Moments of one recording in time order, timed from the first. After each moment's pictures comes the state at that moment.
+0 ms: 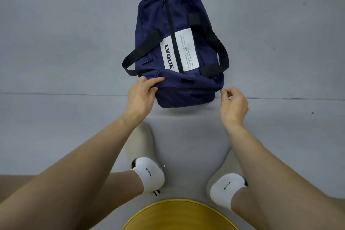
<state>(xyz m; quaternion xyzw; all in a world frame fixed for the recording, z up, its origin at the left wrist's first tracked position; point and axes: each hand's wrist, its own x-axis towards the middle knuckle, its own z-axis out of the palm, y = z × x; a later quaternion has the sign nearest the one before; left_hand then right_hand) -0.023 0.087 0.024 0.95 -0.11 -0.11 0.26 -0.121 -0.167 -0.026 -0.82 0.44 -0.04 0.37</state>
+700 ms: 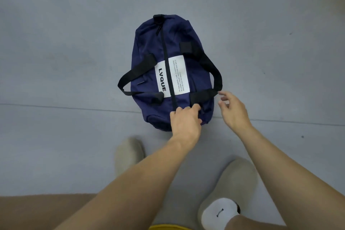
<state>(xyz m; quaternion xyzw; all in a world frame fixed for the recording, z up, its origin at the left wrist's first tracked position) -0.072 -0.057 0.025 0.96 -0.11 -0.22 0.12 -0.087 -0.224 -0.006 -0.87 0.25 0.09 0.40</state>
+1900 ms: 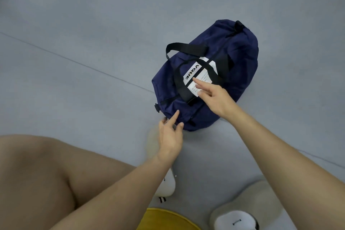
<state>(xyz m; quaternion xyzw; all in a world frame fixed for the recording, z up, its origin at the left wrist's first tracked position) -0.118 0.109 0.007 0.83 0.27 -0.13 0.48 0.001 -0.056 0.036 -0.83 -0.03 0.25 0.49</state>
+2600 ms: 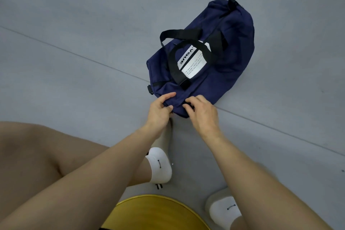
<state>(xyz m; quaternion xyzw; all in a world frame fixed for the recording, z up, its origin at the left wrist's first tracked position) -0.092 0.128 0.023 0.71 0.27 -0.14 0.64 -0.082 -0.023 -0.009 -0.95 -0.03 0.07 0.31</state>
